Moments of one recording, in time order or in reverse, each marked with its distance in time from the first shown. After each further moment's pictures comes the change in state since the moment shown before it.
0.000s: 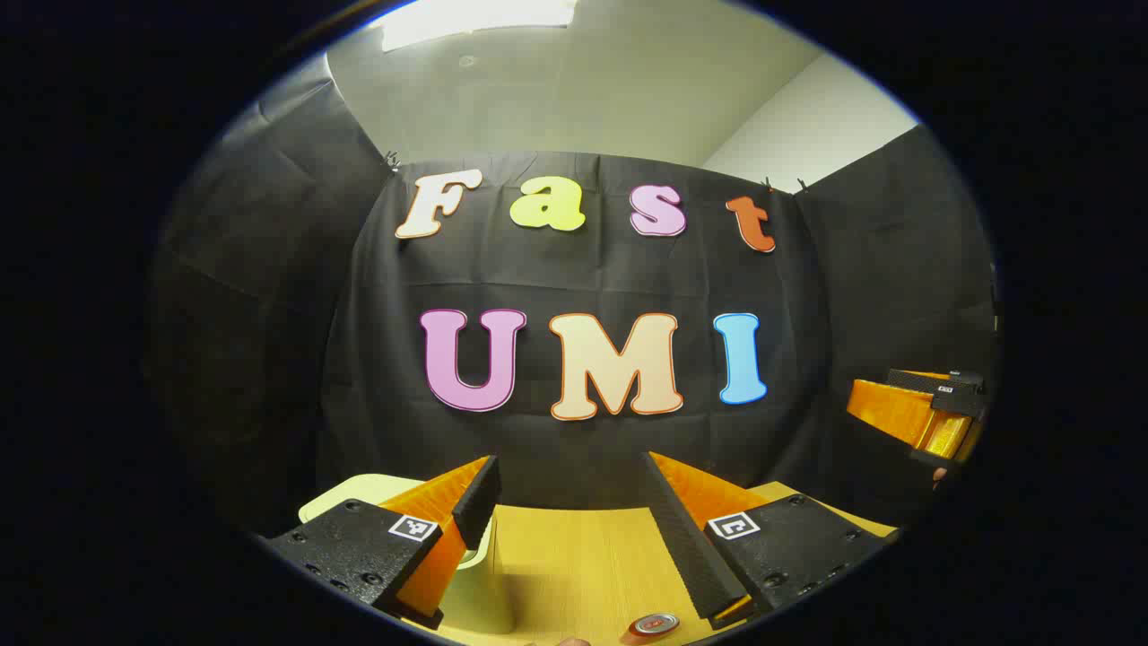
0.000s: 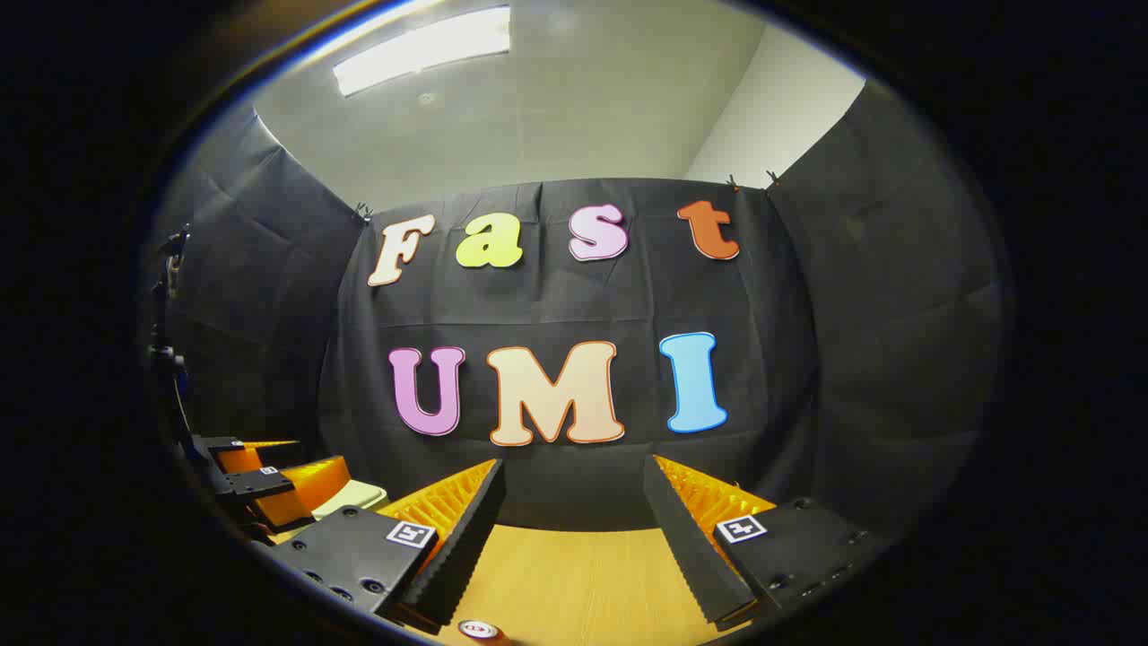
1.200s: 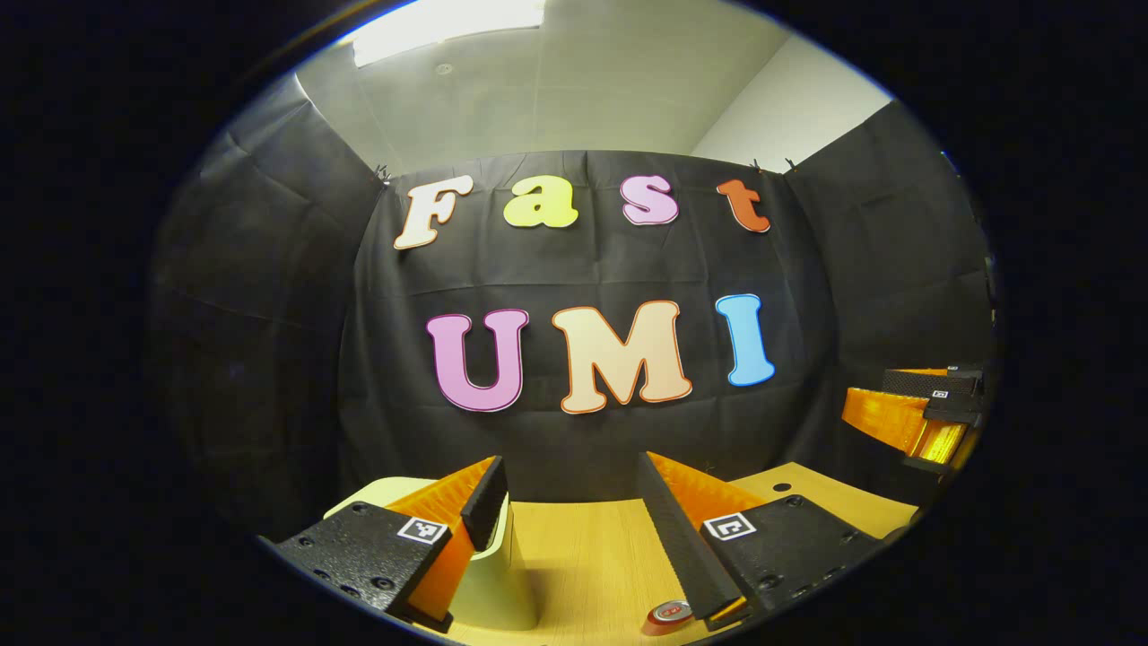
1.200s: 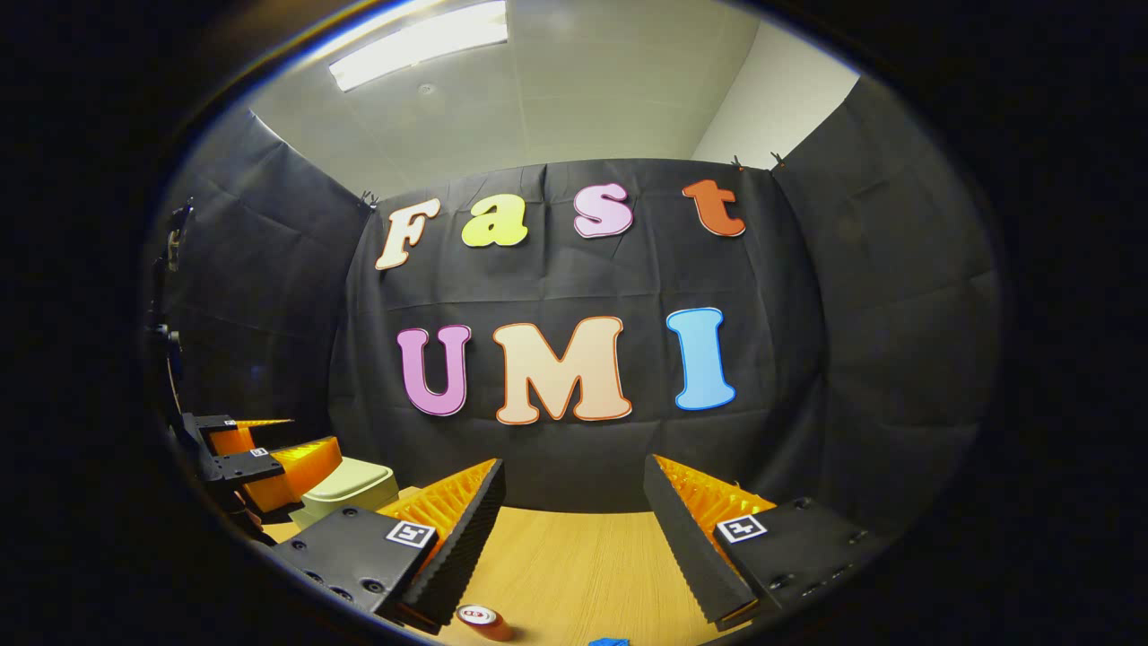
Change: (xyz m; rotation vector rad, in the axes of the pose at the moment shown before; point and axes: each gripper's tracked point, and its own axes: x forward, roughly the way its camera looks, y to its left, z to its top) left arm -0.014 0.004 -0.006 0.082 0.018 0.022; right arm -0.007 -0.003 -0.033 -0.002 0.069 0.038
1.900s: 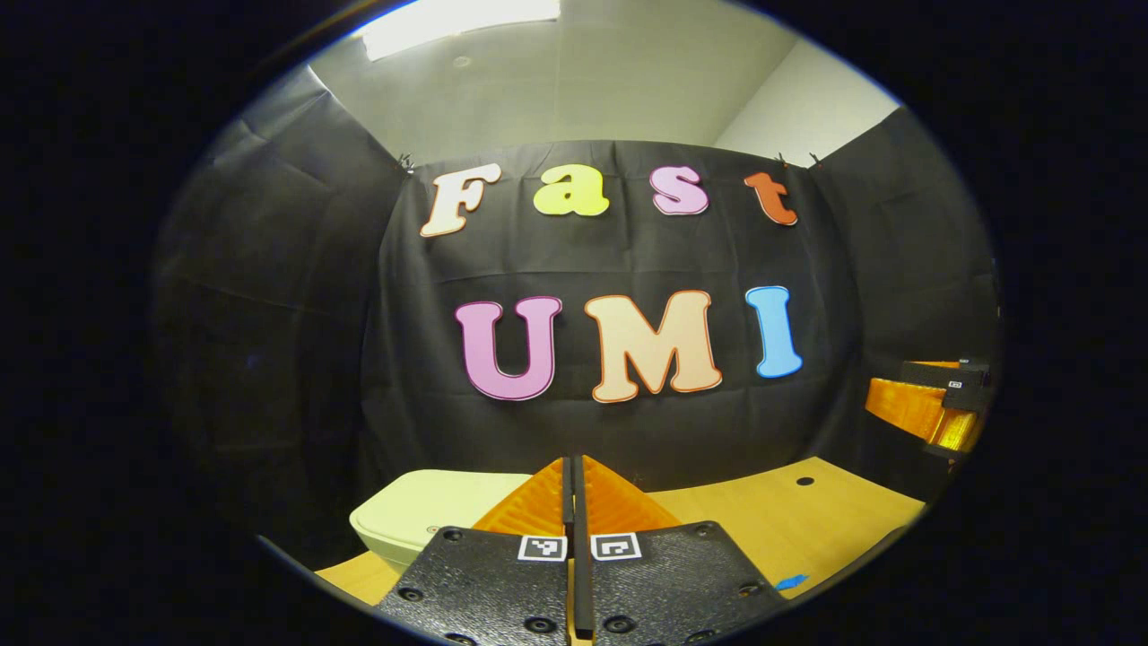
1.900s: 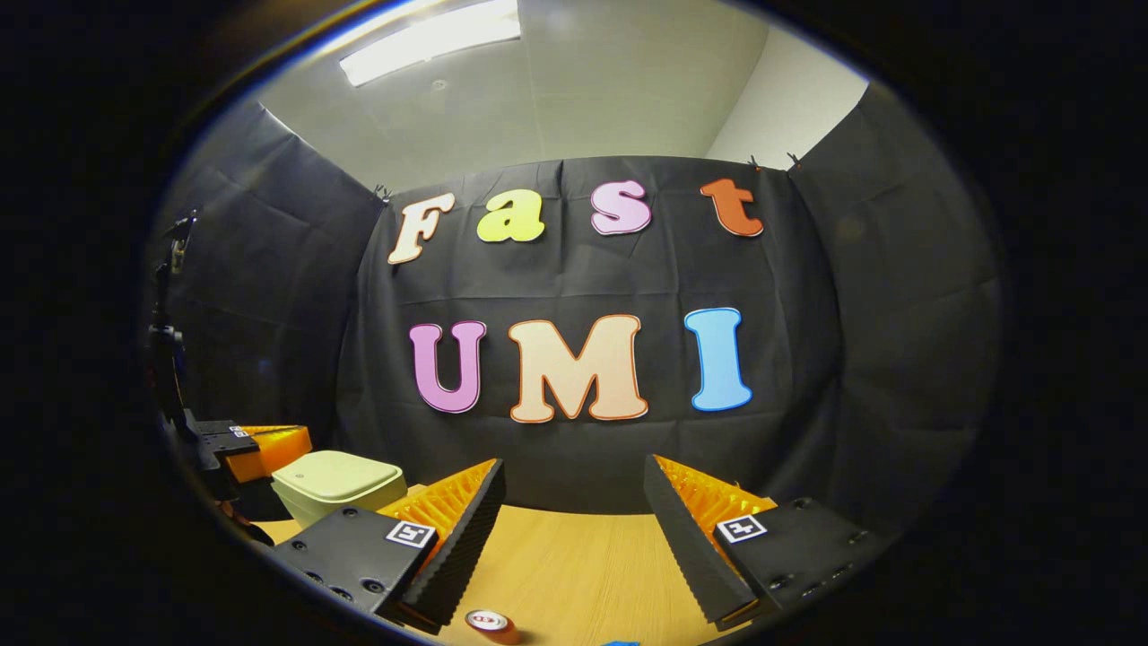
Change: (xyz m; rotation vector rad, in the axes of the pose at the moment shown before) left arm 0.000 0.060 -0.013 -0.018 0.025 0.092; right arm 0.014 0.031 -0.006 -0.012 0.007 0.034
